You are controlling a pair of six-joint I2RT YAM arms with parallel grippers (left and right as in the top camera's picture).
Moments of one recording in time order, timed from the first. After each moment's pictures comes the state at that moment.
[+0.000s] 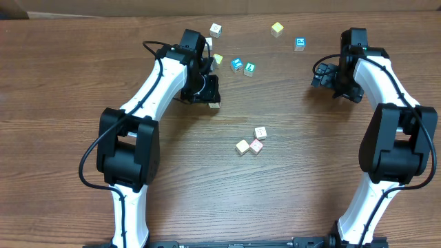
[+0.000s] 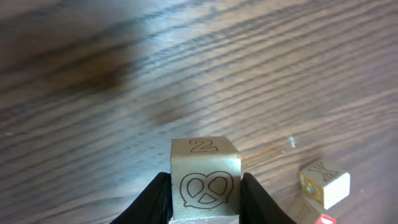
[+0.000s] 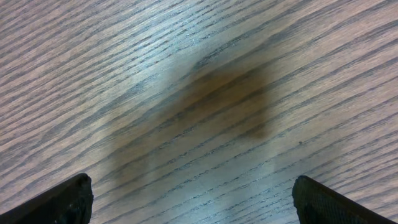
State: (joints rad) left arm -0.32 2.18 1.77 -0.97 0.35 -0.23; right arm -0.10 2.13 1.64 -0.85 0.06 0.34
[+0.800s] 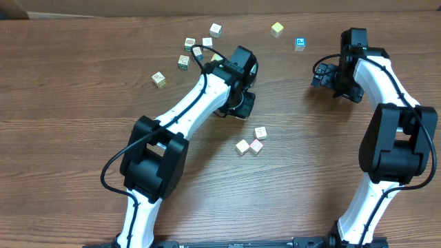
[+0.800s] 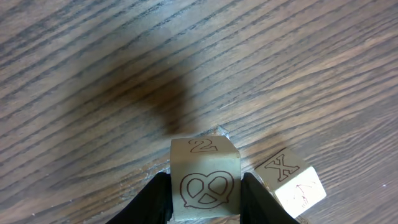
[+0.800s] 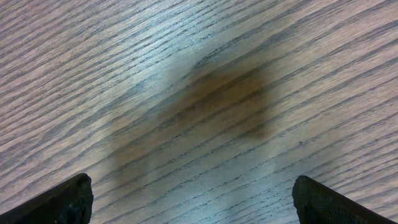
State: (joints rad) left arm -0.57 2.18 1.77 -0.93 0.15 -0.23; right arm -0.10 2.13 1.64 -0.85 0.06 0.34
